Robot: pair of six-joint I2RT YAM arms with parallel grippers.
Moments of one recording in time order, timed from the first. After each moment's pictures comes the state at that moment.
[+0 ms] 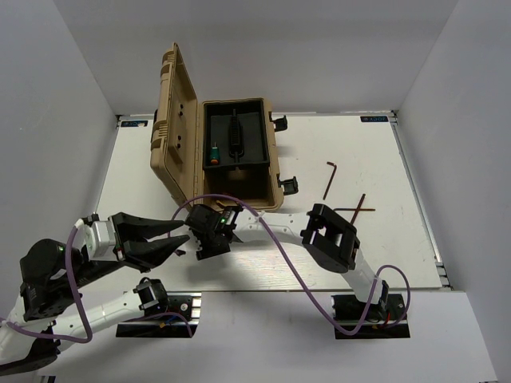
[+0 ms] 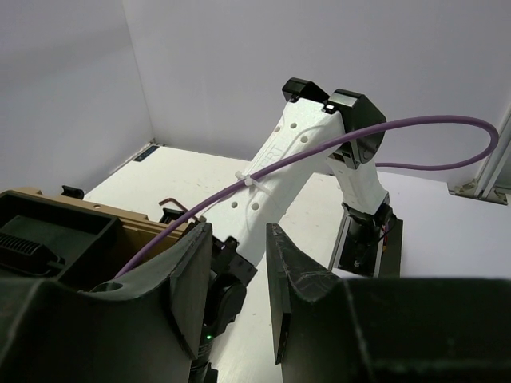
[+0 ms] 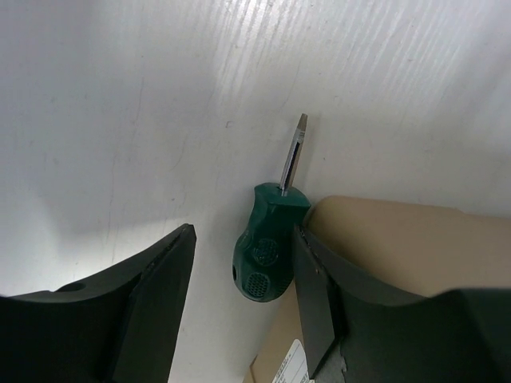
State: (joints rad) left arm -1.08 0.31 1.05 -0.48 0.09 0.03; right arm 1.26 2.14 1.66 -0.62 0.00 -0.74
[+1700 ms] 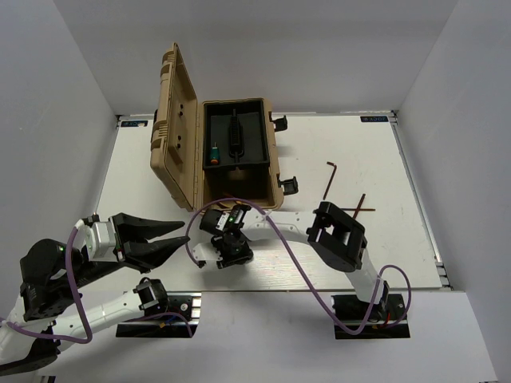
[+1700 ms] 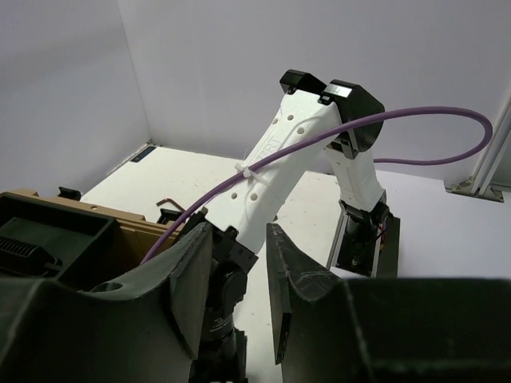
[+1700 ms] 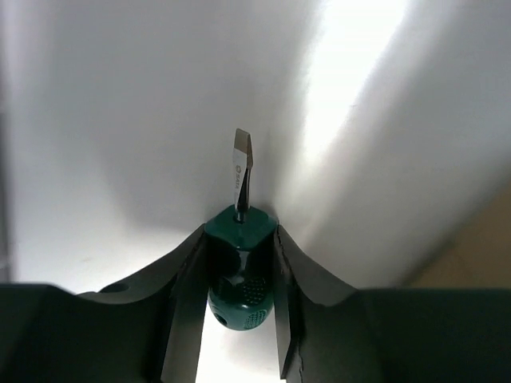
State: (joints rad) left arm -1.08 0.31 1.05 -0.48 0.11 0.03; right arm 1.24 2.08 1.55 -0.84 -0.16 -0.79
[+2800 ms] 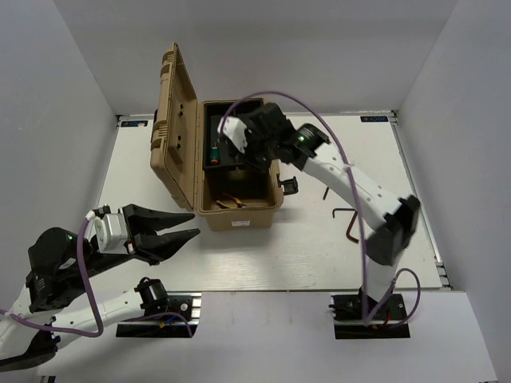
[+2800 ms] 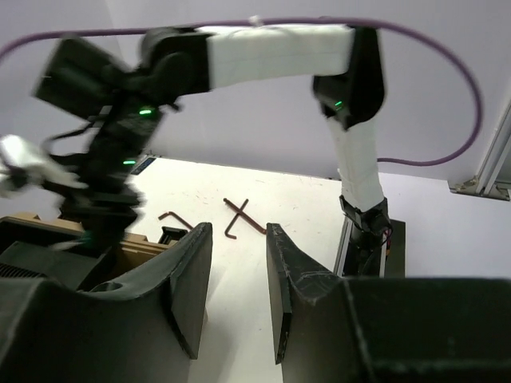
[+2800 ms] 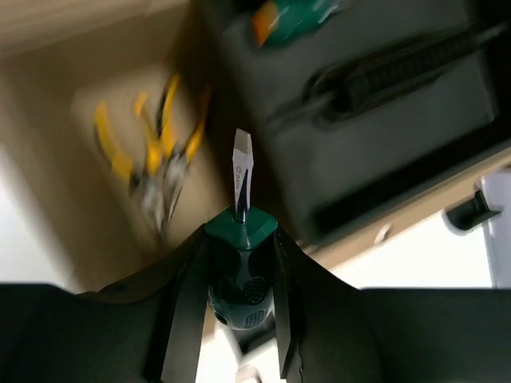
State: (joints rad) left arm -1.08 0.41 1.10 -0.42 0.13 0.06; right arm 0.86 1.77 1.91 -0.91 -0.12 -0.53
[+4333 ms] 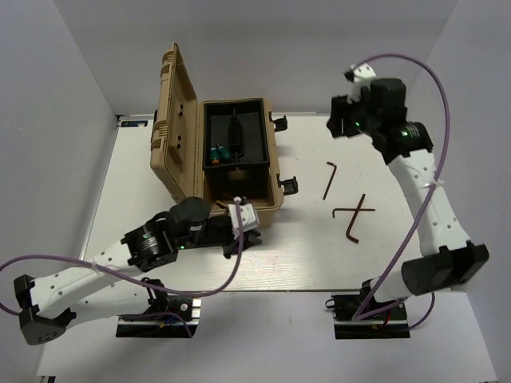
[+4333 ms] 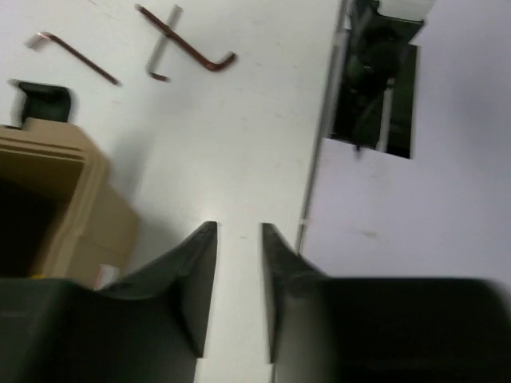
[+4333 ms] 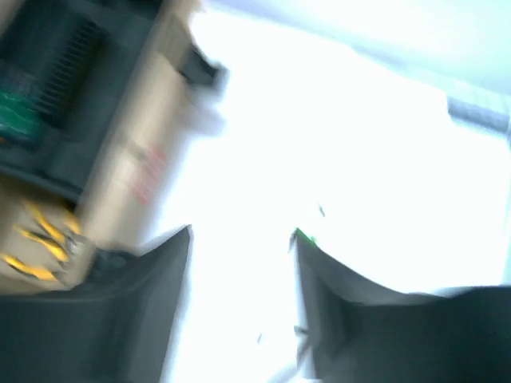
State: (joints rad) left arm -1.08 0.85 0.93 -0.38 0.22 0.07; right arm 0.32 1.47 1.73 -0.69 -0.14 -0.07
